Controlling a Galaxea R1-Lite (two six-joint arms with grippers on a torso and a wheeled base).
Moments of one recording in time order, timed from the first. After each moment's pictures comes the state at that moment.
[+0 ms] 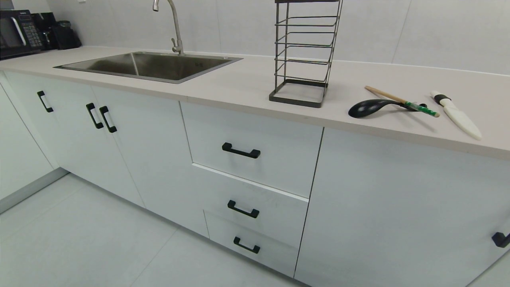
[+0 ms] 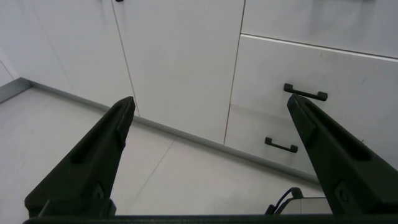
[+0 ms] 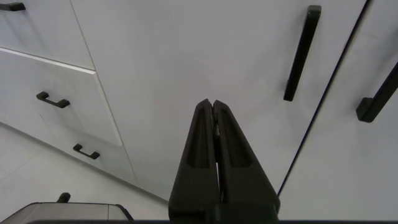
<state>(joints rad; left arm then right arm) 0.00 0.00 0.00 0.00 -0.01 0.00 0.00 0.01 0.00 0.01 0.04 0.01</state>
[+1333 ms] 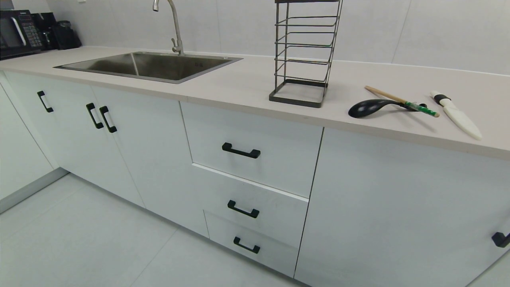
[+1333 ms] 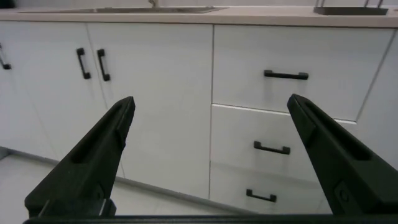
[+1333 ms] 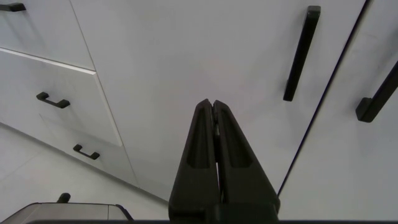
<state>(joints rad) -0.01 0.17 -0.26 -0.08 -0.17 0.00 0.00 0.01 0.00 0.01 0.04 0.01</state>
